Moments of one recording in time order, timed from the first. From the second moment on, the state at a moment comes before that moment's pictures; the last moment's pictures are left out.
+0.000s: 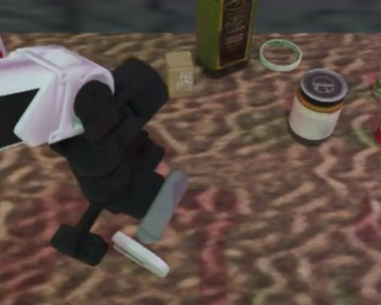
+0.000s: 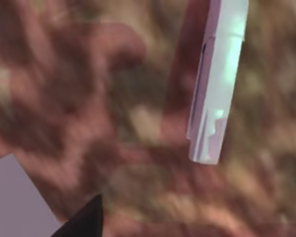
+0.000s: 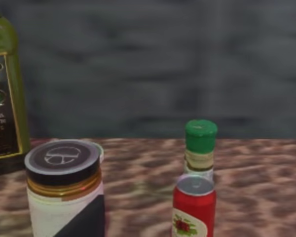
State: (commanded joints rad) left arm -0.64 1.66 1.15 -1.00 0.00 1.40; right arm 0.00 0.00 0.00 0.00 0.00 0.00
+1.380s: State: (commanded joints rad) left arm -0.67 1.91 1.00 -0.65 0.00 1.47; right arm 0.00 0.00 0.00 0.00 0.00 0.00
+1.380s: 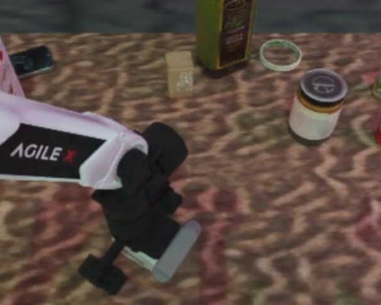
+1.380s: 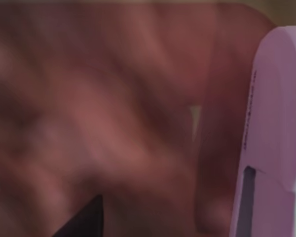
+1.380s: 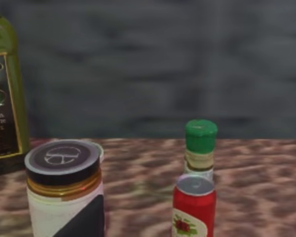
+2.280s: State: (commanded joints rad) left arm -0.67 1.91 1.00 -0.65 0.00 1.47; right arm 0.00 0.00 0.00 0.00 0.00 0.00
